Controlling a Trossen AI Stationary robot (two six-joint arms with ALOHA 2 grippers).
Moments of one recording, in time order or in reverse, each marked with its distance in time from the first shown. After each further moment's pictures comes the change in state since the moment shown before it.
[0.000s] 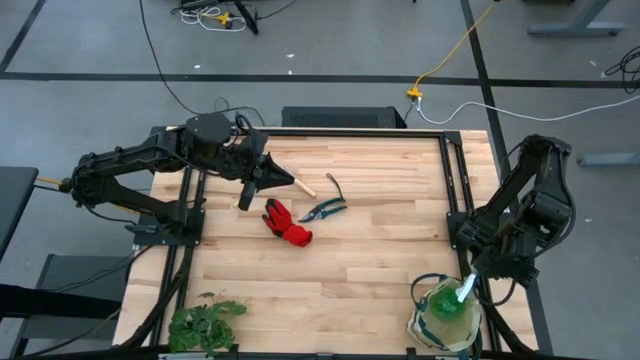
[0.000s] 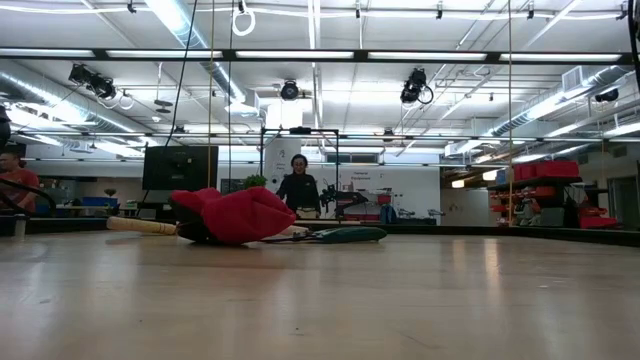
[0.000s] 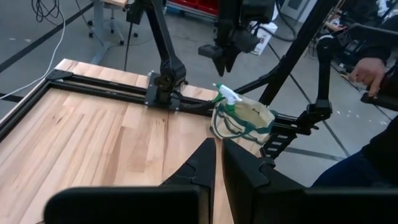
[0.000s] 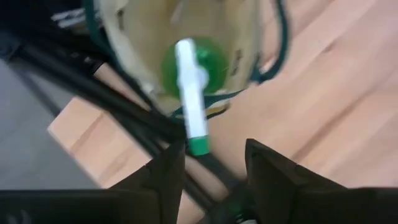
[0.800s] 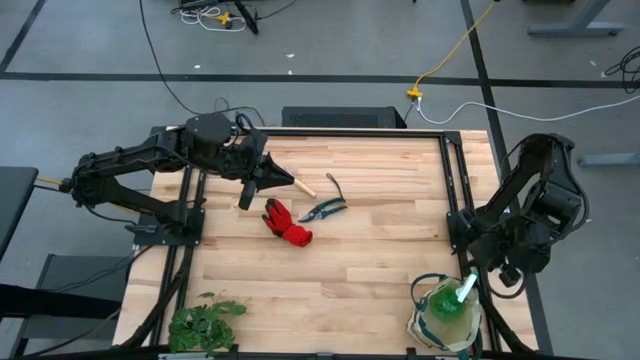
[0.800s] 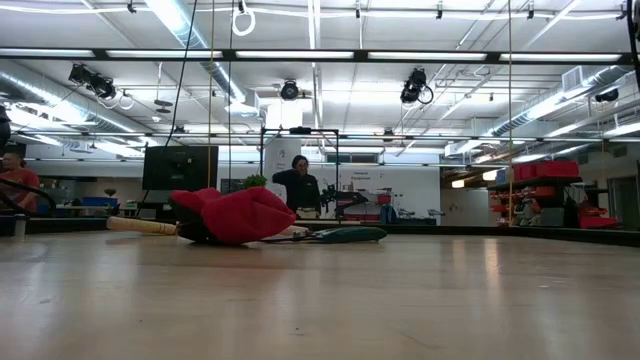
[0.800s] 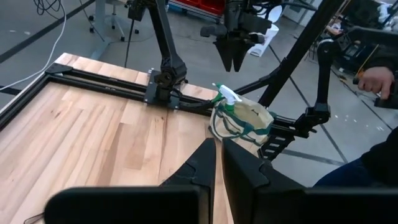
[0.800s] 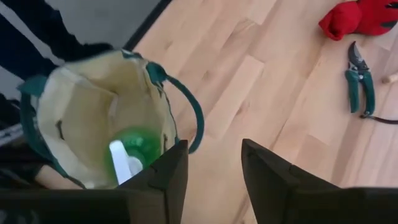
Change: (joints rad) left arm 0.000 0.000 0.000 -0.003 -0.003 -0.034; right arm -0.004 -0.005 0.092 0.094 0.352 0.116
